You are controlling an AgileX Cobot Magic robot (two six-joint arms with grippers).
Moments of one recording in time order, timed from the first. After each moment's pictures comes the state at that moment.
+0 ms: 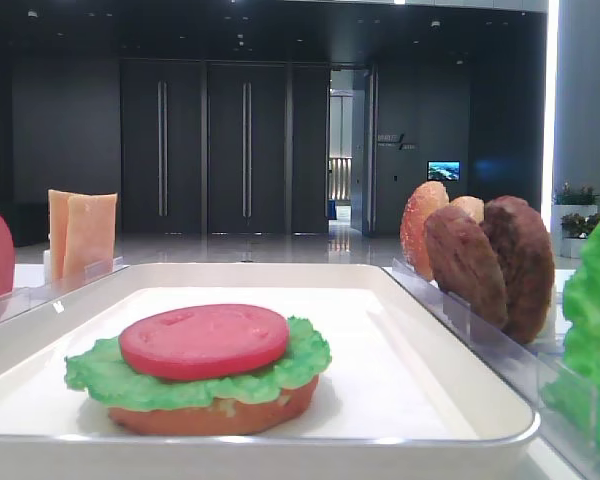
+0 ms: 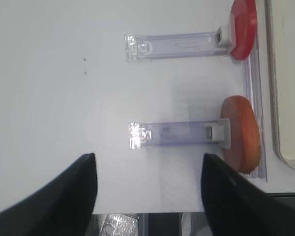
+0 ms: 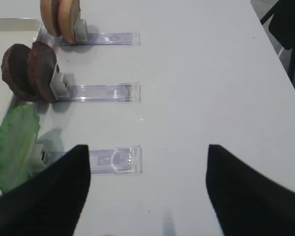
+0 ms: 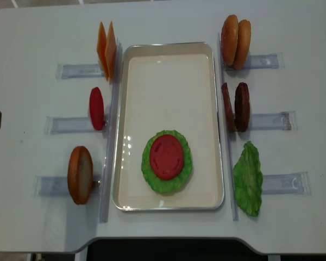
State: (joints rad) left arm 0.12 0.93 -0.99 0.01 1.24 0.15; right arm -0.12 -0.01 -0.51 0.15 1.14 -0.16
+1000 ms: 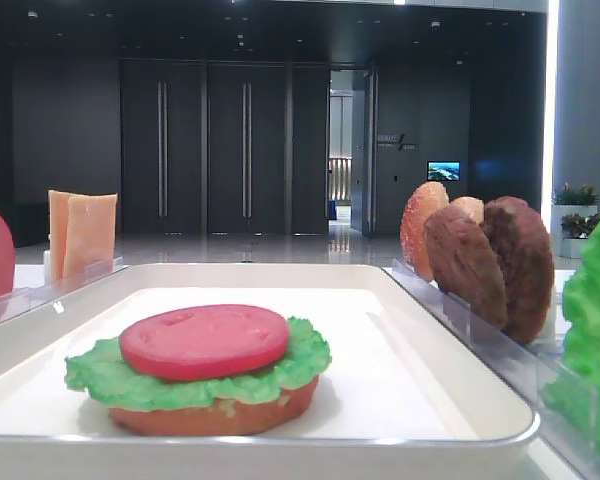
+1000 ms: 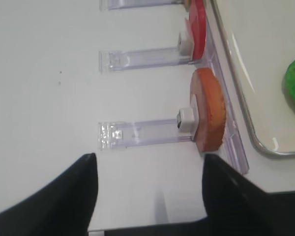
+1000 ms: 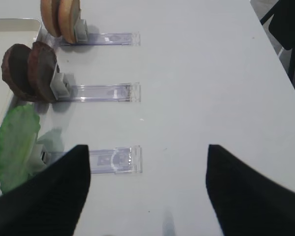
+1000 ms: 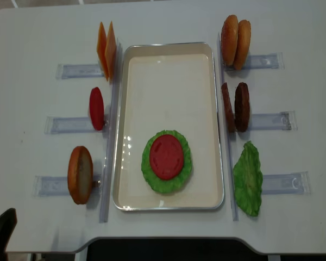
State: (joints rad) left arm 0.08 0.10 -0.48 -0.07 1.14 0.15; right arm -0.12 -0.01 -0.51 0.15 1.14 -0.16
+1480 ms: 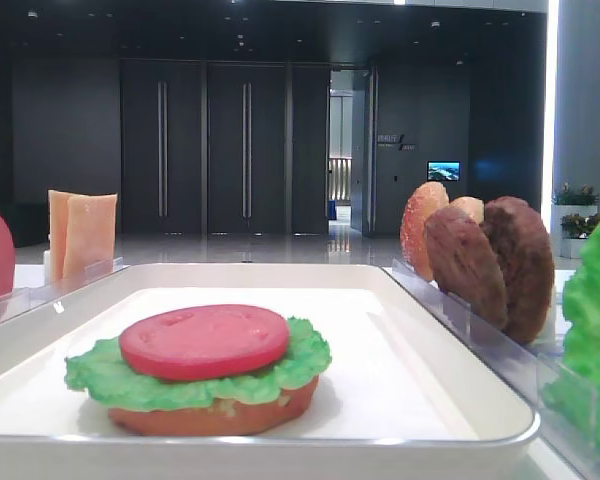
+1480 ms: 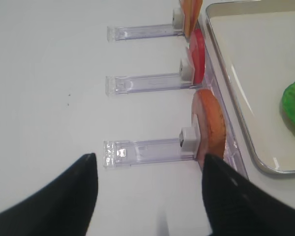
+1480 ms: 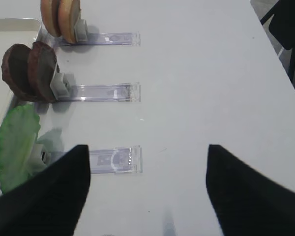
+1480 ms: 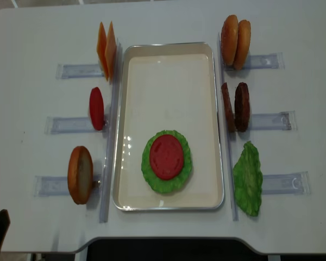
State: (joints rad) left arm 0.05 -0.02 -0.48 -0.04 1.12 0.10; right arm -0.12 -0.01 -0.51 0.15 1.14 -0.16
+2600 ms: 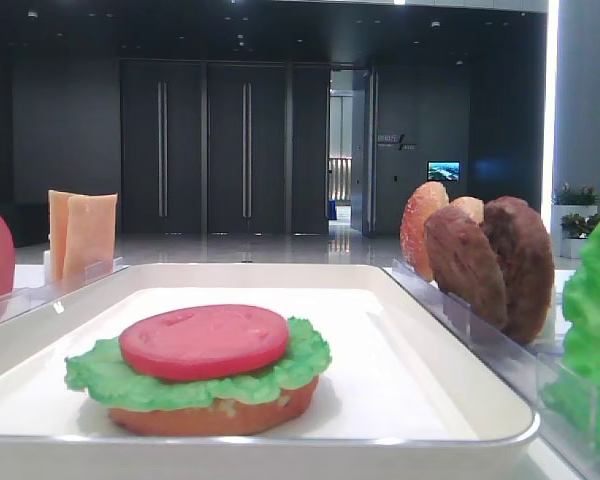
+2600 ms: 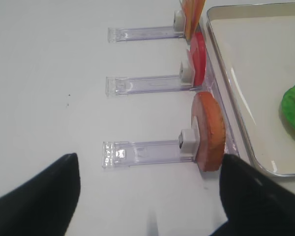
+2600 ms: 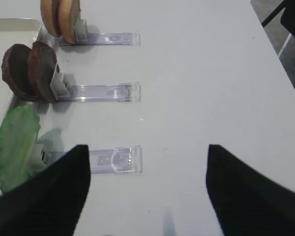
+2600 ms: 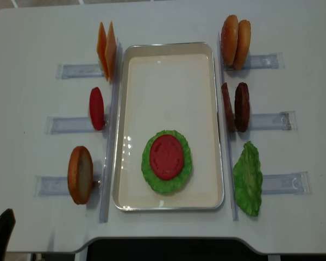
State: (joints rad) left arm 0.05 -0.02 -0.47 -0.04 1.11 0.08; right arm -0.12 -0.01 -0.51 0.15 1.14 -0.16
